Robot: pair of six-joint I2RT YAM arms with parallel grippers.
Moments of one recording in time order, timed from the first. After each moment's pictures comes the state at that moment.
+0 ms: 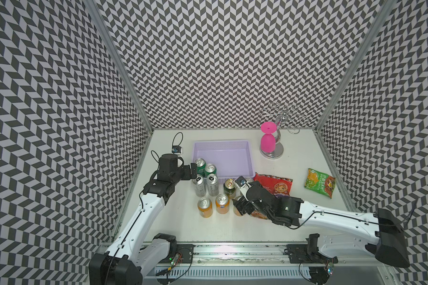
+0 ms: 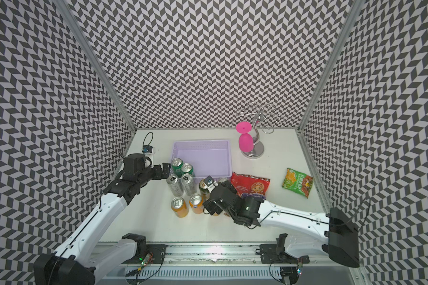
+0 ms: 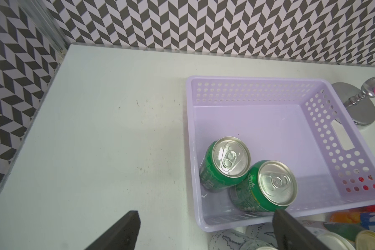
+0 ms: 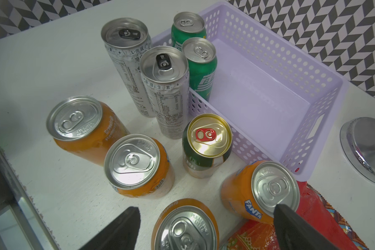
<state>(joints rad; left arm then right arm) -0.18 1.05 0.83 -0.42 0.03 -0.15 1.13 1.22 0.84 -0.33 0.40 0.17</state>
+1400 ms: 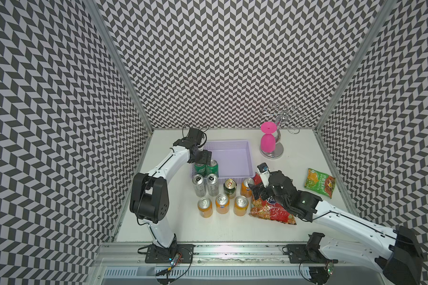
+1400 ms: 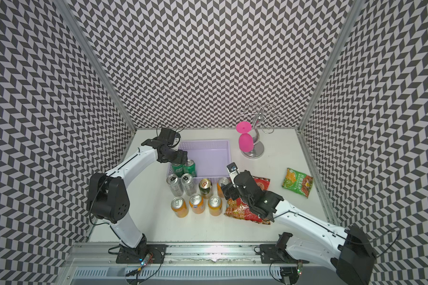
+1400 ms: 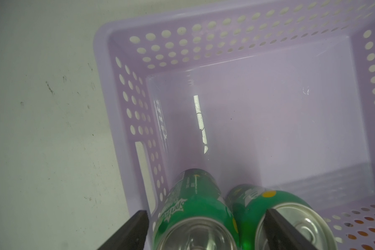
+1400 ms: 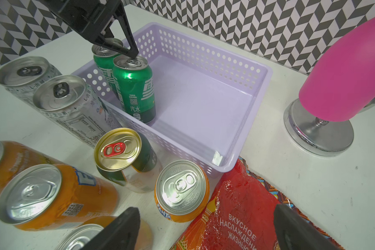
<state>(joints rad) -0.28 1.76 1.44 -0.77 0.01 -0.11 0.85 1.06 0.71 -0.24 0.30 0.13</state>
